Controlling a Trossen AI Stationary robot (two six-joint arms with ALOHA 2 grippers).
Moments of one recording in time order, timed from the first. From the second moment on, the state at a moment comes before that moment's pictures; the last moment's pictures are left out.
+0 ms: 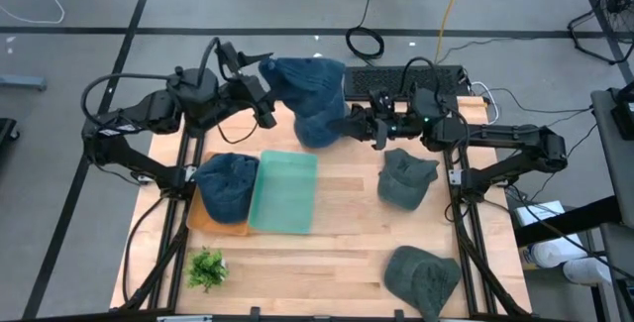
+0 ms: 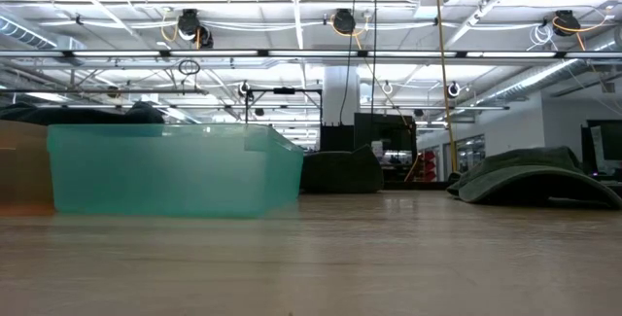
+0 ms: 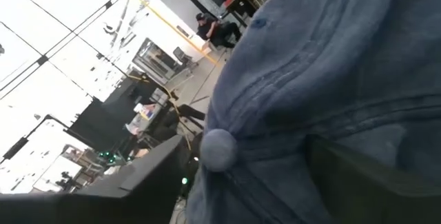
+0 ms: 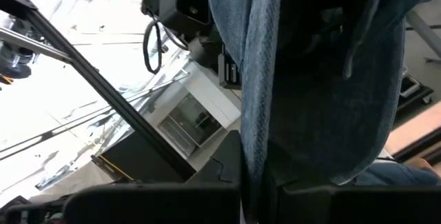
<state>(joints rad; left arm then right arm) 0.02 1.33 1.71 -0.48 -0.73 0.70 -0.18 1.31 1.11 0.48 -0.29 0.87</state>
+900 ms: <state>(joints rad) -0.04 1.29 1.78 -0.53 -0.72 0.69 -0.19 1.30 1.11 0.48 -0.37 0.80</state>
